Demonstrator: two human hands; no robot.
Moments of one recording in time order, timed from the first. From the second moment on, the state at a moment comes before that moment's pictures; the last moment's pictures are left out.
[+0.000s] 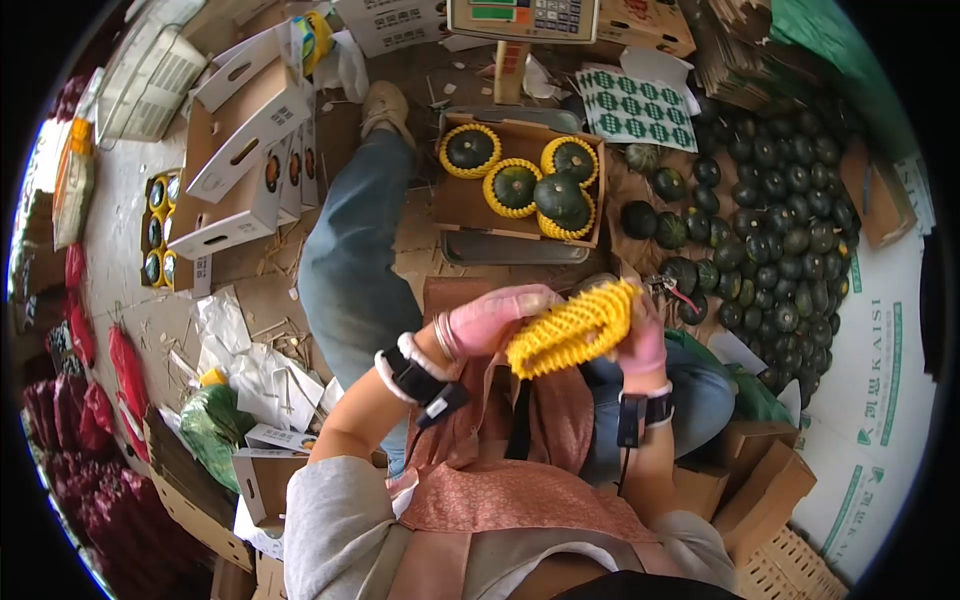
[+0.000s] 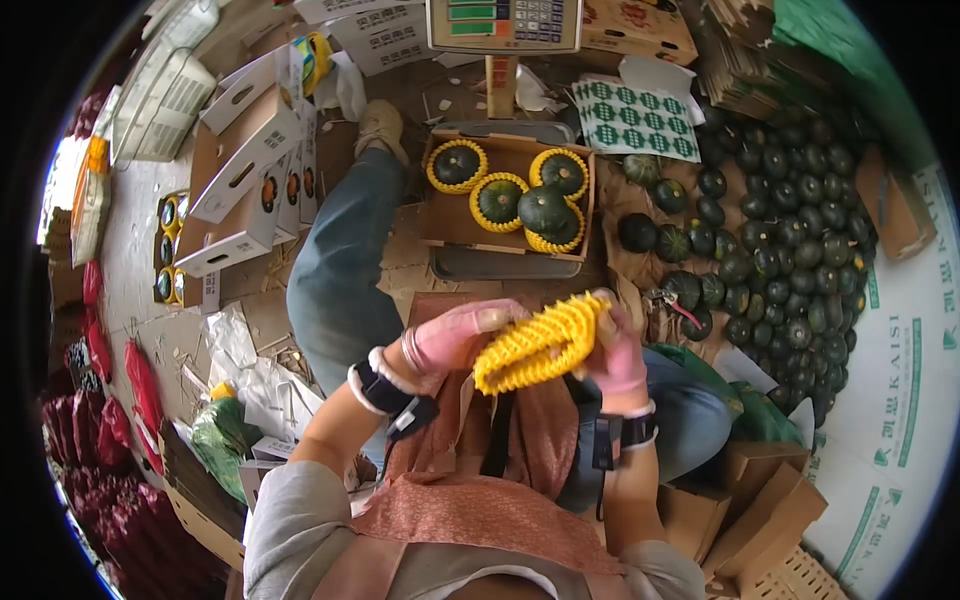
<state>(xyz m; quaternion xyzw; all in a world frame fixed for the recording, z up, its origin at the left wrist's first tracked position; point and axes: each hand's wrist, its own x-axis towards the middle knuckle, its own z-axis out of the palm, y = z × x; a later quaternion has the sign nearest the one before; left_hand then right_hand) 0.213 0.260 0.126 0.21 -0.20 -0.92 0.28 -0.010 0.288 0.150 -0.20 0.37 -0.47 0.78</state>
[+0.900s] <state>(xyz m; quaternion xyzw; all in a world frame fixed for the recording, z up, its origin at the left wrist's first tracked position) 0.148 0.130 -0.002 0.54 -0.66 -0.32 0.41 0.003 0.162 0.031 -0.61 0.71 -0.34 0.09</state>
